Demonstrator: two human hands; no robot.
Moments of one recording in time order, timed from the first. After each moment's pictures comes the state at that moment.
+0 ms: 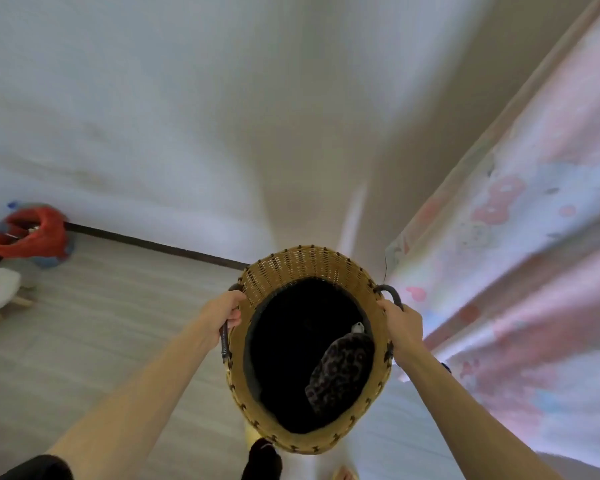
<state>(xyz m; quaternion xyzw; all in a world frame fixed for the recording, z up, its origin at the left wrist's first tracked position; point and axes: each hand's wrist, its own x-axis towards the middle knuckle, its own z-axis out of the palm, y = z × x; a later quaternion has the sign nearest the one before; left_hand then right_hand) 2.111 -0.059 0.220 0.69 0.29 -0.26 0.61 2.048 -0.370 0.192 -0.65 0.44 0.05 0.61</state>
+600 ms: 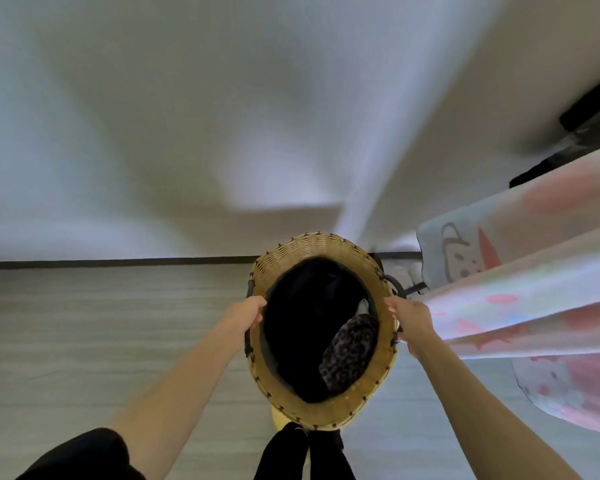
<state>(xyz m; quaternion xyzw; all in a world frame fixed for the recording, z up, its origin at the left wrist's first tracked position) 2.329 -0.065 0.025 0.72 0.33 -0.41 0.46 2.196 -0.342 0.025 -0.57 0.59 0.10 0.57</state>
